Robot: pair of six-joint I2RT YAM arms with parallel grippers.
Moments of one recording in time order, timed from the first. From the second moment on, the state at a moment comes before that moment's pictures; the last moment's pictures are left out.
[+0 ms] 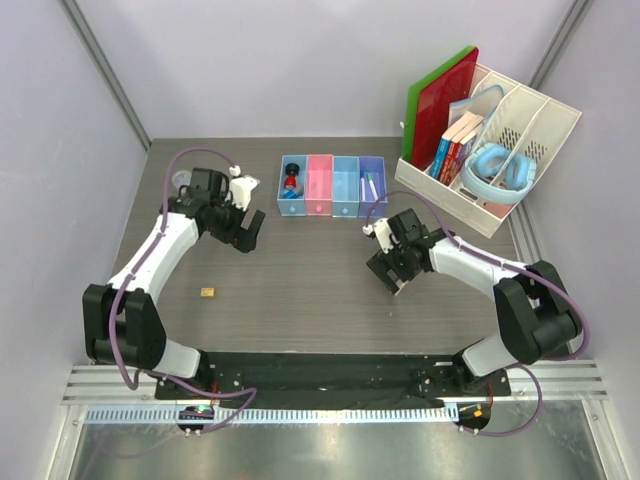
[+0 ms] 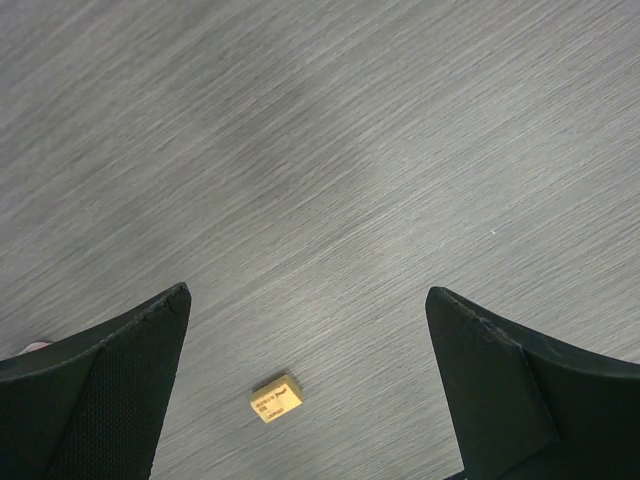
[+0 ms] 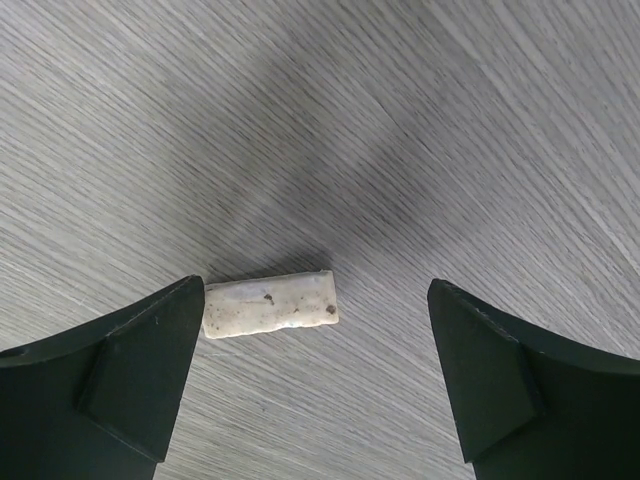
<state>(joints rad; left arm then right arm) -0.18 1.45 1.15 -0.70 0.23 0.32 0.46 1.49 0.83 -0.50 0.01 -0.29</state>
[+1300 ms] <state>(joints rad) -0.18 1.46 1.16 -0.71 0.22 0.37 0.46 1.60 1.08 -0.88 -0.18 -0.07</state>
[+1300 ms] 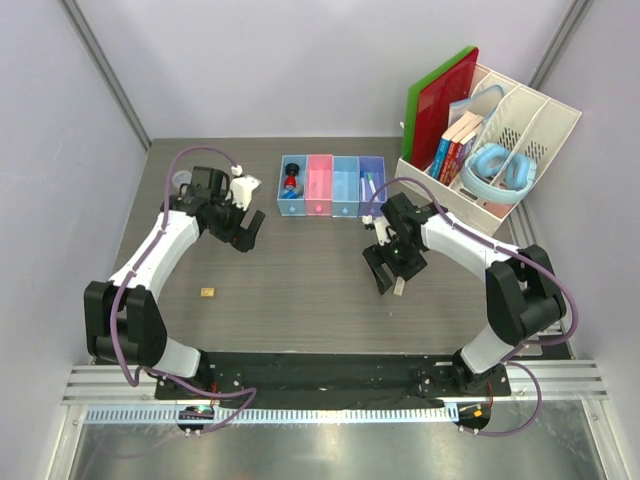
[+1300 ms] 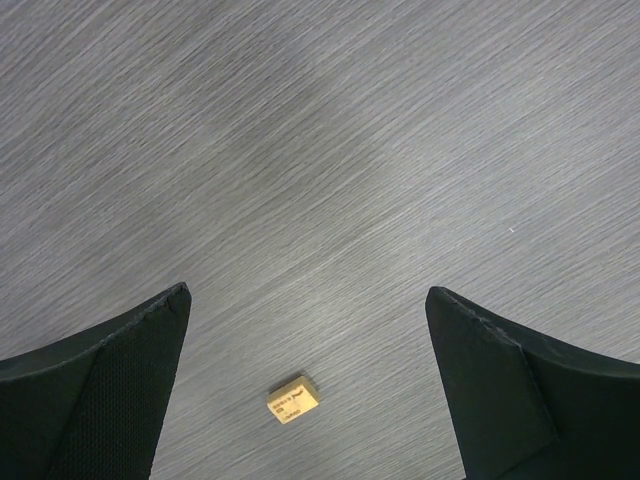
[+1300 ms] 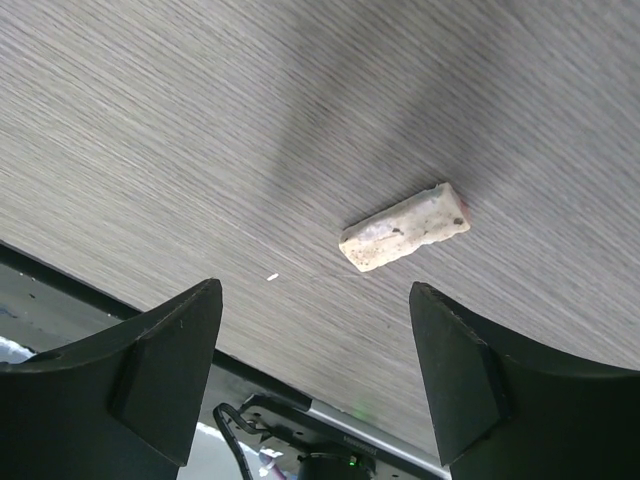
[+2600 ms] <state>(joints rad) -0.18 1.42 1.19 -0.75 0.22 0.39 0.39 1.75 1.06 -0.84 -0.15 0.05</state>
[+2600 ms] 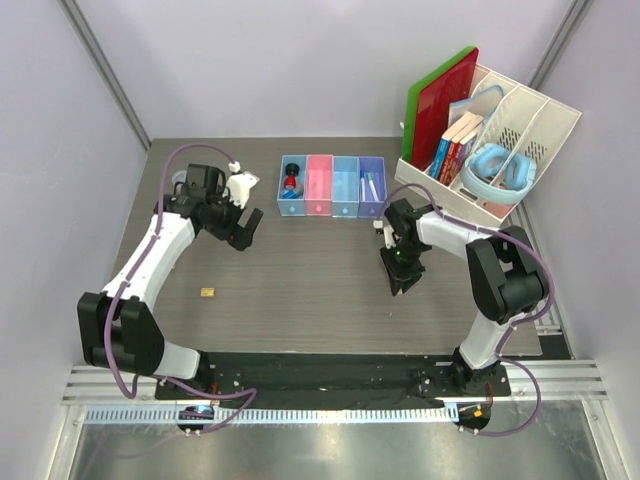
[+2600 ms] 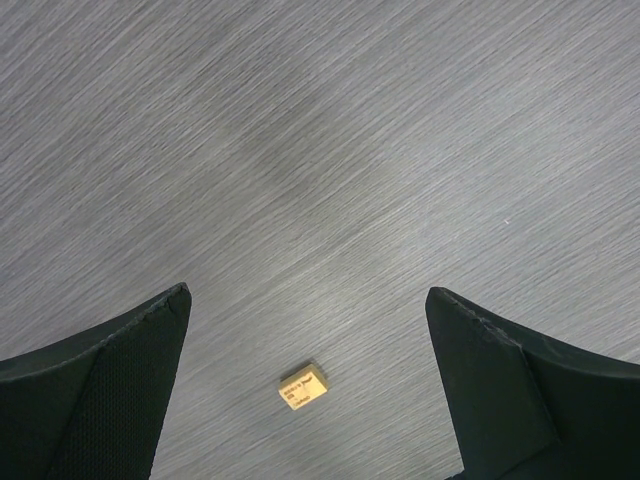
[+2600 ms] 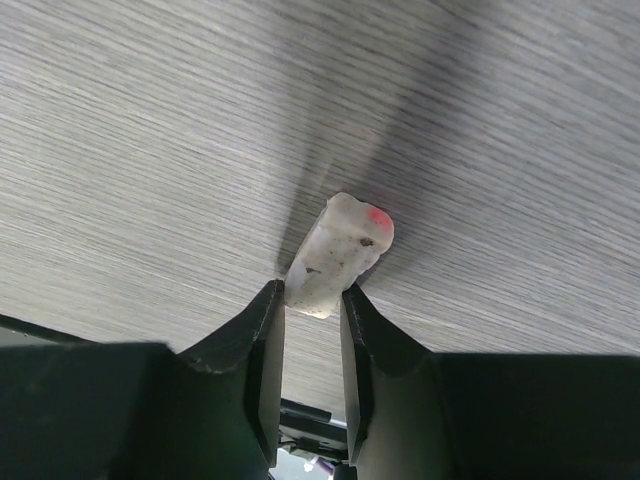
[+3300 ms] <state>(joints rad) -0.17 1.40 1.08 -0.80 0.12 0.60 0.41 1.63 1.24 -0.78 -0.04 -0.03</state>
